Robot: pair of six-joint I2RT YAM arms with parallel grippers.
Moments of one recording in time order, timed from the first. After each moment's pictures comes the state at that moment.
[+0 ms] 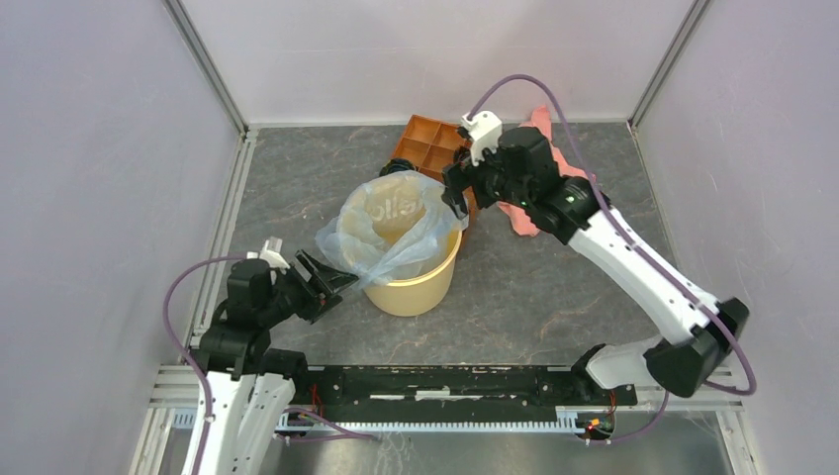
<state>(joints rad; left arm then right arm) -0.12 0.41 0.61 -0.81 0.44 -0.99 0.68 1.41 1.46 -0.52 -0.06 0.01</state>
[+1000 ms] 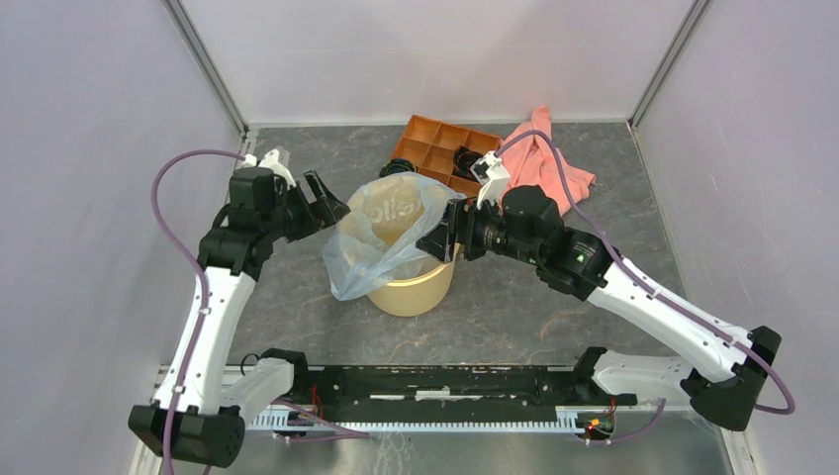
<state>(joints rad) -0.13 0.96 1.13 -0.76 0.20 -0.52 0.88 1.12 1.15 -0.36 -0.09 0.63</state>
